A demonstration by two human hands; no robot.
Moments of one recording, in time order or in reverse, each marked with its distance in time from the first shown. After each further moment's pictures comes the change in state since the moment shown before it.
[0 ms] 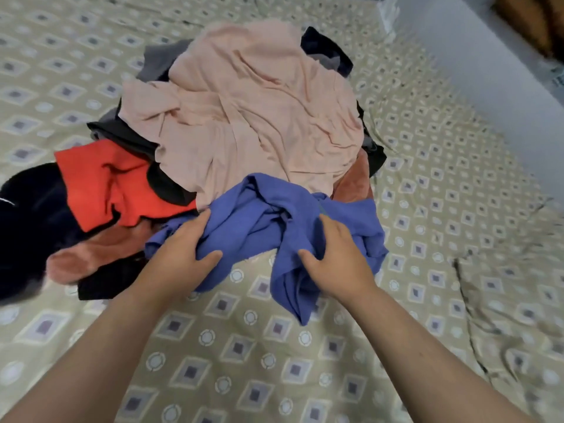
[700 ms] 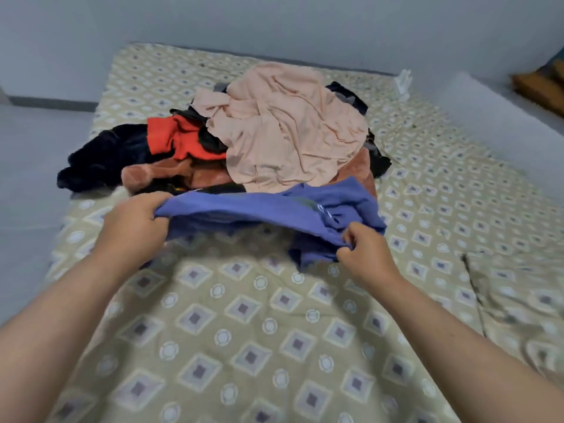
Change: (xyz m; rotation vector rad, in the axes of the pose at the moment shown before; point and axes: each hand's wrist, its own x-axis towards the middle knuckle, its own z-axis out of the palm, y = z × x) left_hand -0.179 0.017 0.023 0.193 0.661 0.004; right_hand -0.091 0.098 0.012 0.176 0.251 -0.281
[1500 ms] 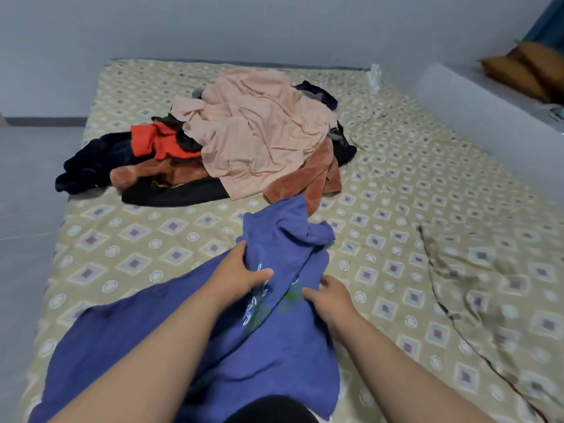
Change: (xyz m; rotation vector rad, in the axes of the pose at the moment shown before) left_hand -0.106 0.106 0.120 -0.415 -0.577 -0.255; right_hand -0.117 0.041 0.025 0.466 -0.189 0.587
